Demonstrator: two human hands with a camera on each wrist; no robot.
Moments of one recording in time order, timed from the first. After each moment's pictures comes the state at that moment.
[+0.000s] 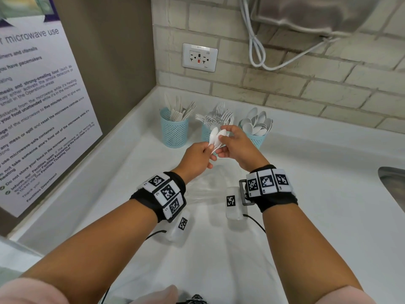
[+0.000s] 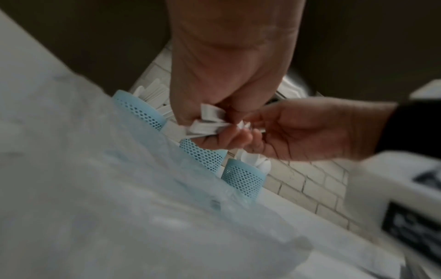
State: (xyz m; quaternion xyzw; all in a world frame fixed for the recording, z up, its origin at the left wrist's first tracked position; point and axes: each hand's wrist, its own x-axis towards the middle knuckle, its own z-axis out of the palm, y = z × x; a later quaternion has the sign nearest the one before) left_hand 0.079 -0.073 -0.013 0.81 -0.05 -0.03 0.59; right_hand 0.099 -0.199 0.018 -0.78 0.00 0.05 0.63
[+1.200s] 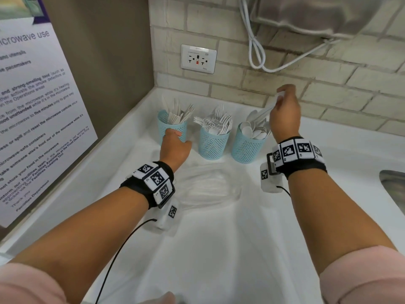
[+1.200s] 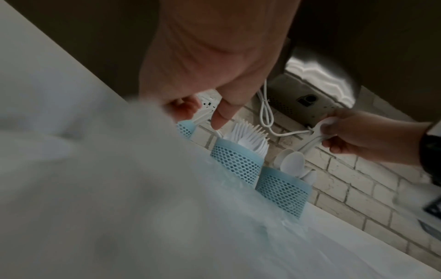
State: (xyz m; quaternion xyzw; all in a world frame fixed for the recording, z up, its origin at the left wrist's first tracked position) left_hand 0.122 -0.040 -0.016 0.84 0.12 0.09 0.51; right_hand 0.154 -0.284 0.064 -0.87 0.03 -0.36 0.33
